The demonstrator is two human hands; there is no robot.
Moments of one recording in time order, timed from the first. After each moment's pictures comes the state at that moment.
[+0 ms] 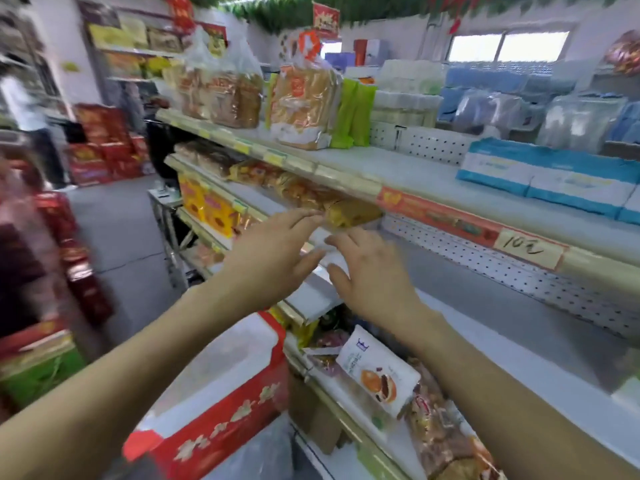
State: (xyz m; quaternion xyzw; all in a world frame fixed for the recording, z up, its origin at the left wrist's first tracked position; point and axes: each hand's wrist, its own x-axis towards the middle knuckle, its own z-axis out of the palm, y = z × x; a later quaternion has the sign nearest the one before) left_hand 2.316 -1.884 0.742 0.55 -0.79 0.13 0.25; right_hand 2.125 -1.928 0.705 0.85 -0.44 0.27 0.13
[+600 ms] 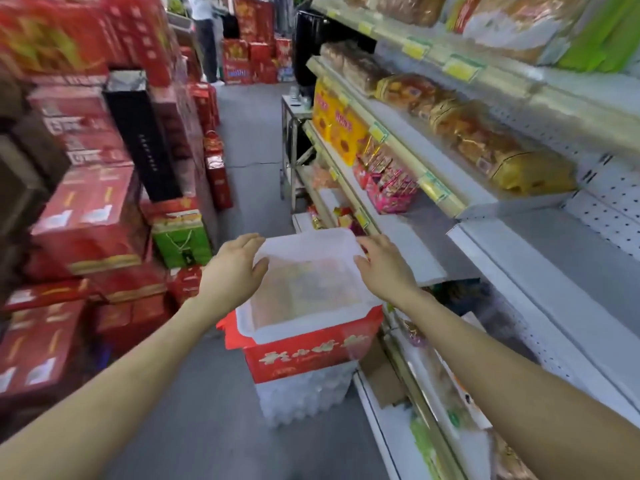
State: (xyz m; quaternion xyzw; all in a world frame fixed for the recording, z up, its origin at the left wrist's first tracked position) left_hand 2.555 -1.852 0.494 0.84 -0.50 -0.01 0.21; right_hand 2.317 -2.048 0.505 0.90 -0.39 0.11 -0.17
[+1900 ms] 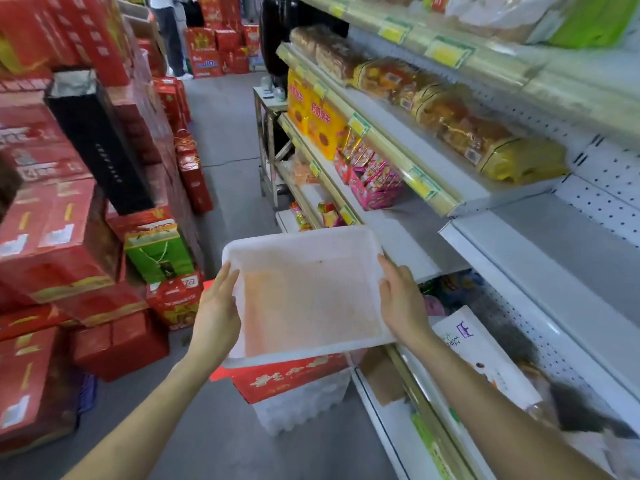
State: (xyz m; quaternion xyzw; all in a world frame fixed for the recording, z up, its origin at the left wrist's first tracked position) left_hand 2.562 -1.869 0.414 0.83 -0.46 -0.04 0.31; right_hand 2.272 -2.053 0.452 0.81 -0.49 0.22 -0.23
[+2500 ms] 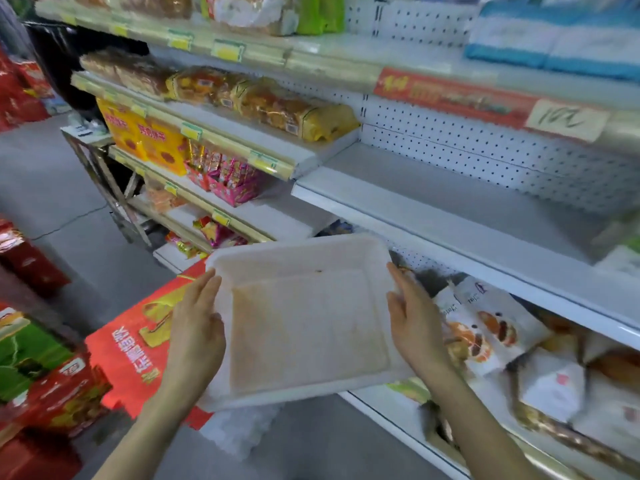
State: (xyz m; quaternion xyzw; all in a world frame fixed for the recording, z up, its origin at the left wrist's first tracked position) left_hand 2.421 -1.845 0.482 0.67 -0.64 -0.10 0.36; right_hand 2.081 -1.851 0.489 0.62 -0.67 0.37 -0.16
